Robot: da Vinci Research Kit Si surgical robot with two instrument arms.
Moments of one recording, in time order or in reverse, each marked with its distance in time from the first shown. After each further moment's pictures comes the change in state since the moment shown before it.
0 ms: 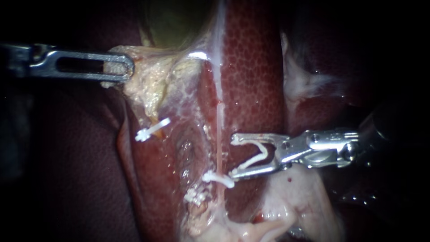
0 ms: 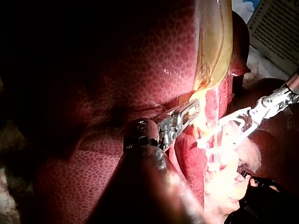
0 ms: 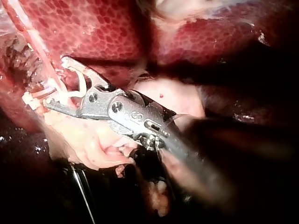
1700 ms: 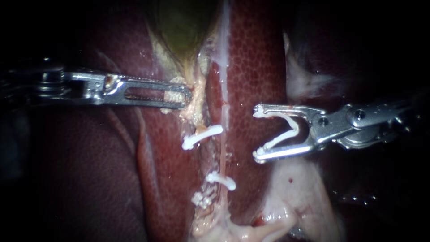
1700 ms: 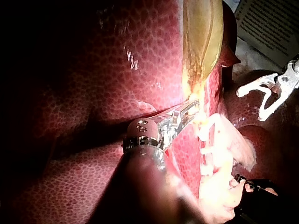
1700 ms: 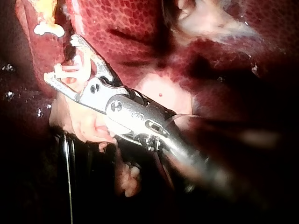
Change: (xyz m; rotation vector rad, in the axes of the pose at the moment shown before) right arm 0.012 -0.005 -0.009 -0.012 0.114 -0.187; left arm 0.007 0.002 0.011 0.037 0.076 -0.004
